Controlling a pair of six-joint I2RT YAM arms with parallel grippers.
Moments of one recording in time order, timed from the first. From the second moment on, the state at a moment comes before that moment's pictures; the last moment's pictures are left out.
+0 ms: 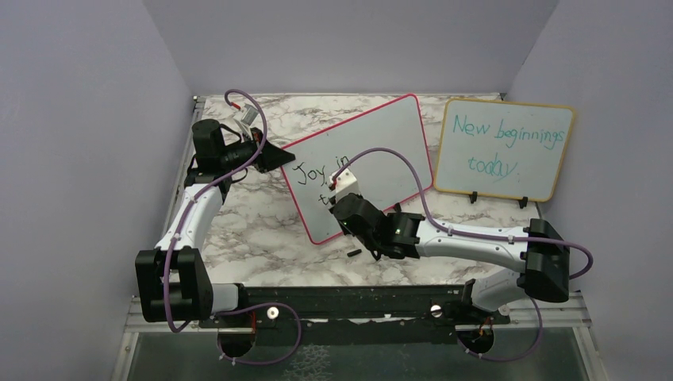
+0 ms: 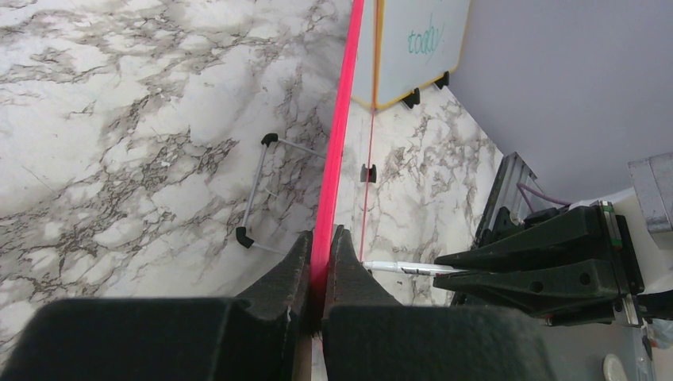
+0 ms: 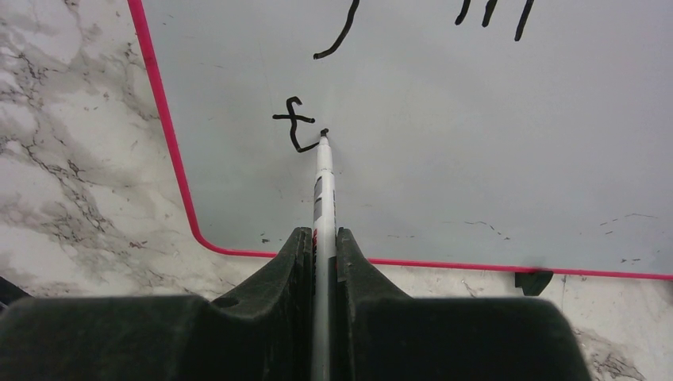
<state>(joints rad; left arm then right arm) 0.03 1.31 0.92 0.08 1.06 -0.29 1.21 1.45 1.05 -0.20 0.61 0.27</state>
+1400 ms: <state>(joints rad) 0.03 1.31 0.92 0.08 1.06 -0.29 1.20 1.45 1.05 -0.23 0.61 0.29</state>
